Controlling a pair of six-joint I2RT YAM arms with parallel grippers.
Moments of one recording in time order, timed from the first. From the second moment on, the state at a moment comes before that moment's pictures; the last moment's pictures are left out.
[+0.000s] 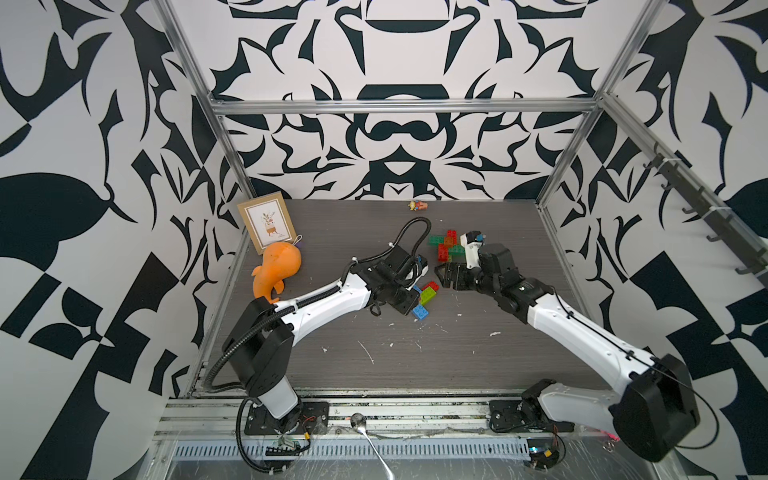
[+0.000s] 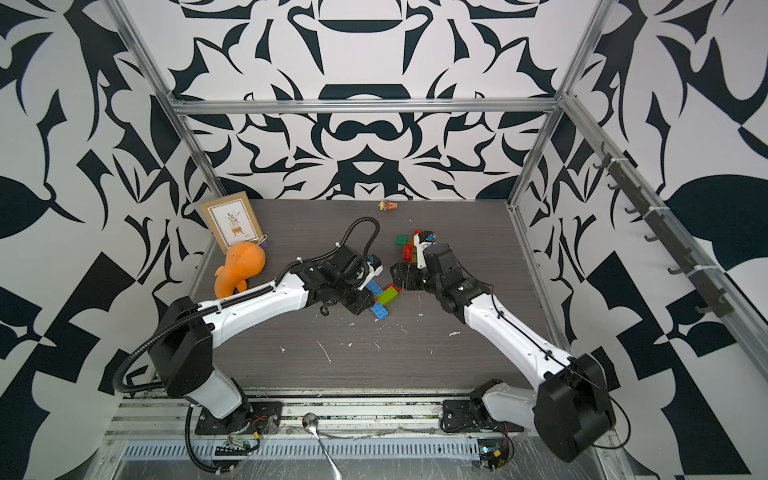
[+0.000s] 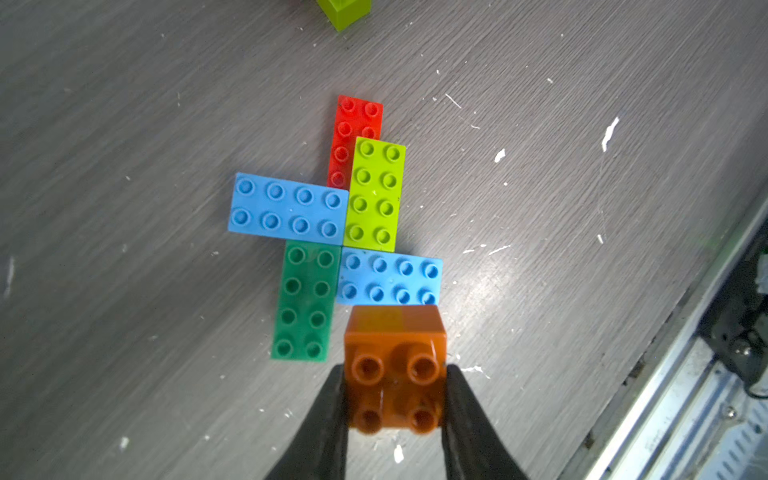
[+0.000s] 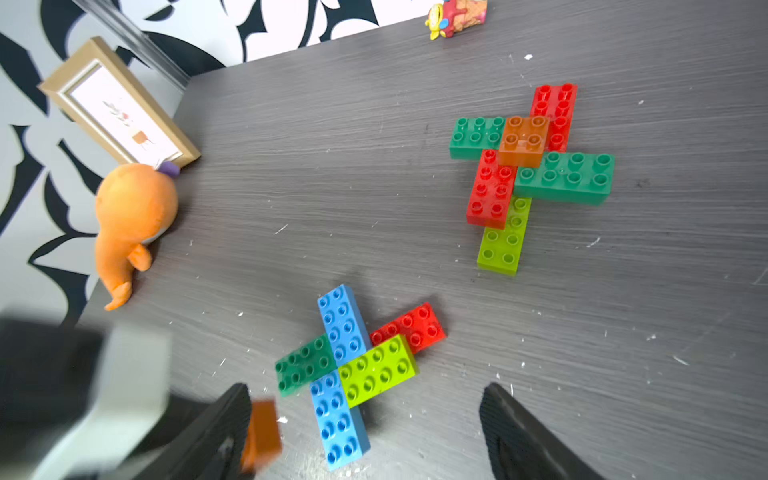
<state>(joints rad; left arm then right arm) -0.84 1.68 1.27 -0.62 0.15 -0.06 0.47 1.19 0.83 -0.28 -0.13 0.46</state>
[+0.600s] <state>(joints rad) -0.83 2.00 1.60 -0.85 0.08 0.26 0.47 1.06 0.64 -0.30 -0.18 0.44</state>
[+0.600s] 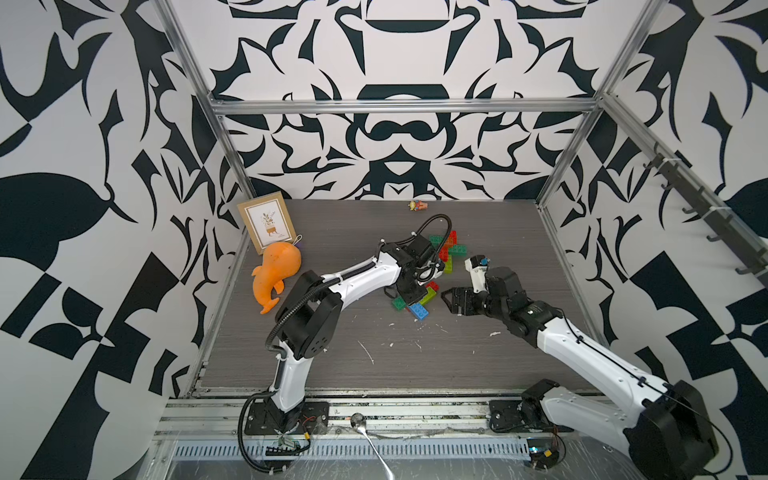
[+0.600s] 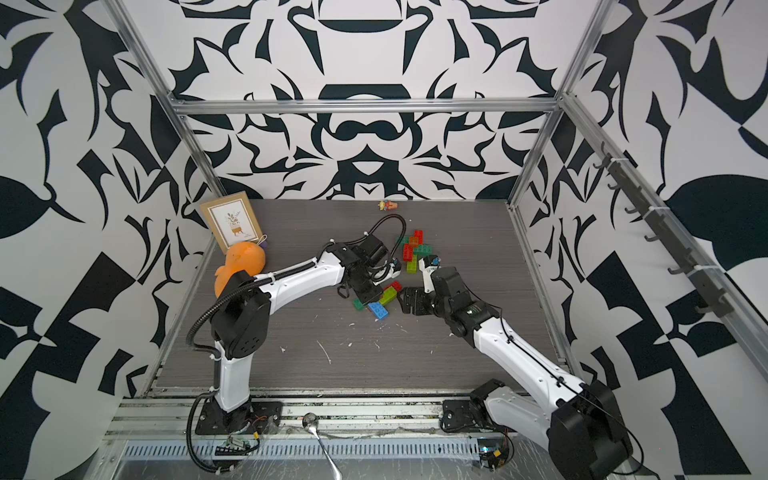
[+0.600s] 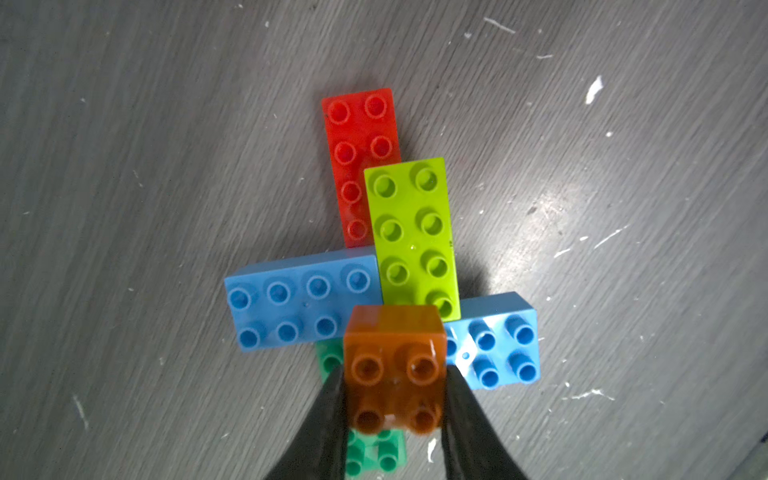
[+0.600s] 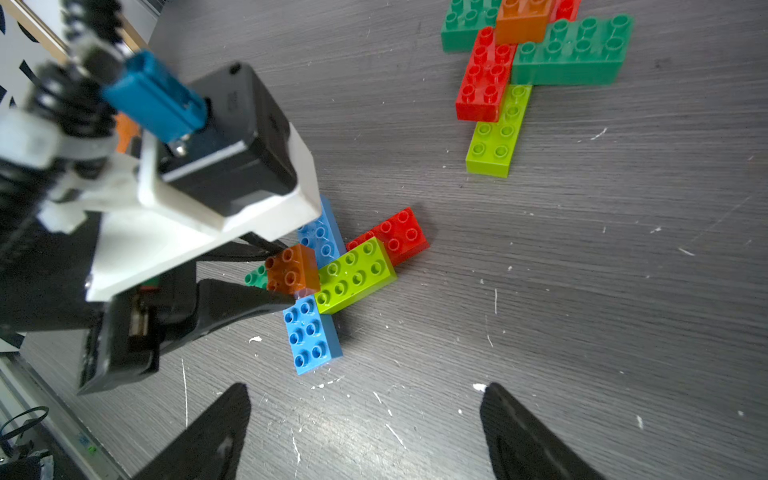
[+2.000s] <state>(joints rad) -0.83 2.08 1.71 -0.95 0.06 0.21 0.47 1.05 0.63 -0.29 -0.18 0.44</state>
